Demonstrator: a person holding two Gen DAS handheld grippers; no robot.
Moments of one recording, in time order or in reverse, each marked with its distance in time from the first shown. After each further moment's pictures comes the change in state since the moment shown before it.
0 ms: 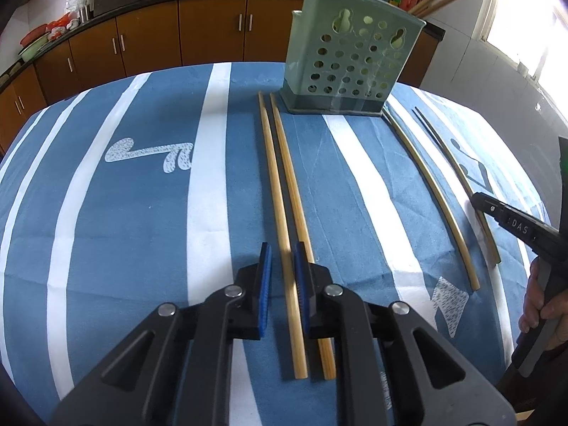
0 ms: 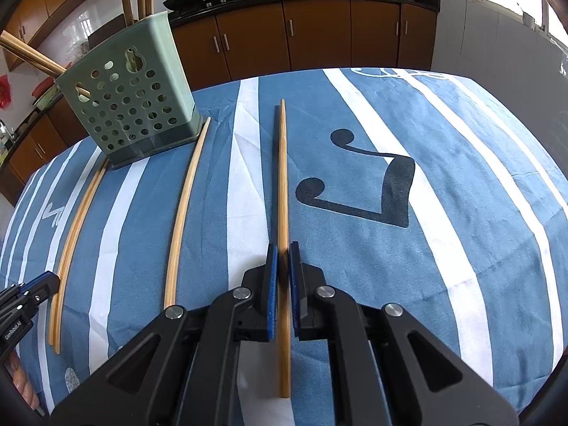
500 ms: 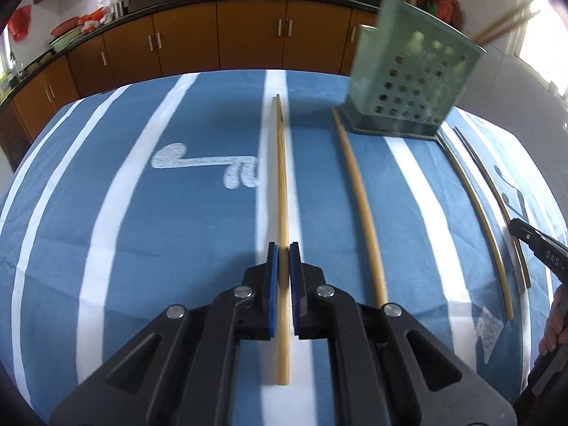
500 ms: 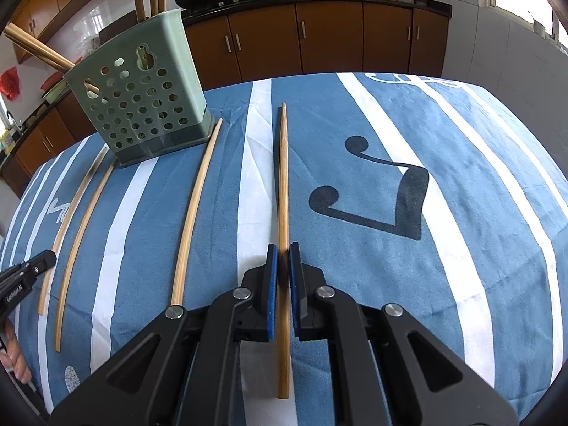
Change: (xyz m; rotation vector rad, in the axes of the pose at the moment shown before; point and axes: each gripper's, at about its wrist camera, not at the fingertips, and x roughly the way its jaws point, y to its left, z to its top) left arm 0.003 0.043 0.015 -0.089 -0.029 0.116; right arm 0.003 0.006 0.004 -0.044 -0.009 0.027
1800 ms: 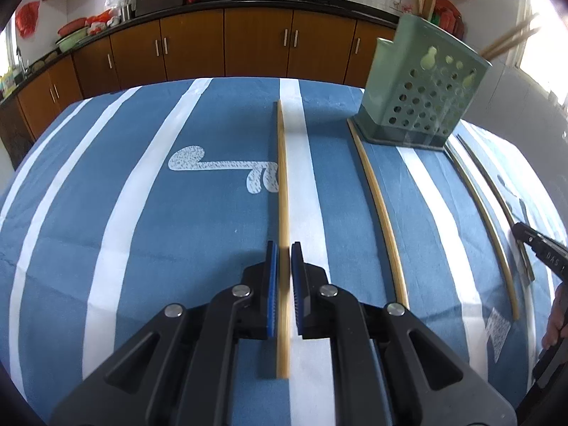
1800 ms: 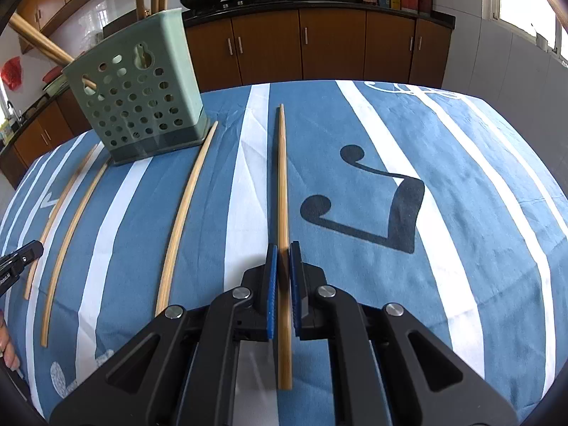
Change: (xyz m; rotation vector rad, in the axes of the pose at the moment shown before) left arm -0.003 0.012 -0.004 -0.007 -0.044 0.001; right arm 0.000 -0.004 -0.002 -0.040 -0.021 -0.017
